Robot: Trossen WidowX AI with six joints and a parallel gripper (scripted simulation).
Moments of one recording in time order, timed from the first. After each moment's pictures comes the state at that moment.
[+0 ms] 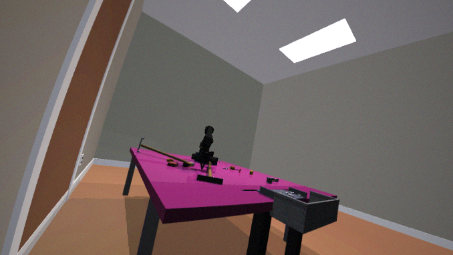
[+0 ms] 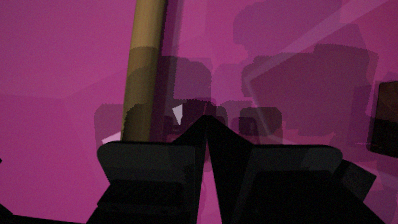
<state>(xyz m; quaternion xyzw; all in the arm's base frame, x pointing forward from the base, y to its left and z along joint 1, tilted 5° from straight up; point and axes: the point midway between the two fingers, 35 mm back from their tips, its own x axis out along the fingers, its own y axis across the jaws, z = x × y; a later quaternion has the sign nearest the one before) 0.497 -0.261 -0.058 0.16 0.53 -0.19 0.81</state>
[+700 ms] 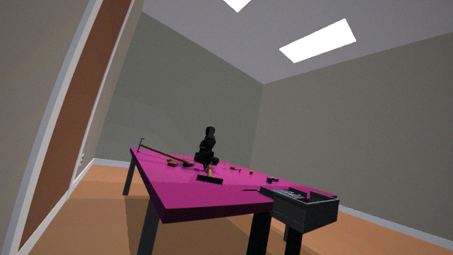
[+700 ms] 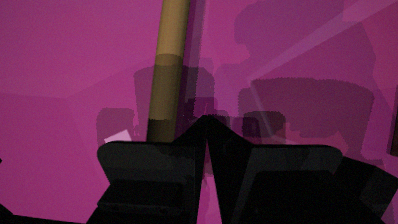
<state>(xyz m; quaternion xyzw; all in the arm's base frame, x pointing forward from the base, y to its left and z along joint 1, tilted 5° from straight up) 0.510 -0.243 -0.058 0.16 0.53 -0.18 0.81</state>
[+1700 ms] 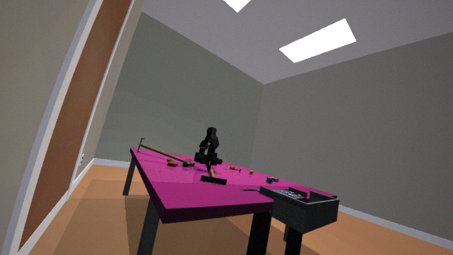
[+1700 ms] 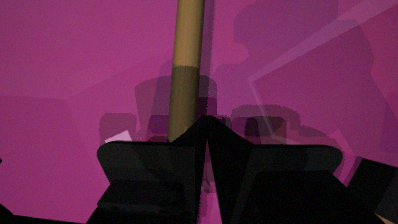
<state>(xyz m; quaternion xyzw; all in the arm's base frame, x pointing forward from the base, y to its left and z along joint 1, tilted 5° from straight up) 0.525 -0.222 -0.056 0.16 0.53 -0.19 0.81</state>
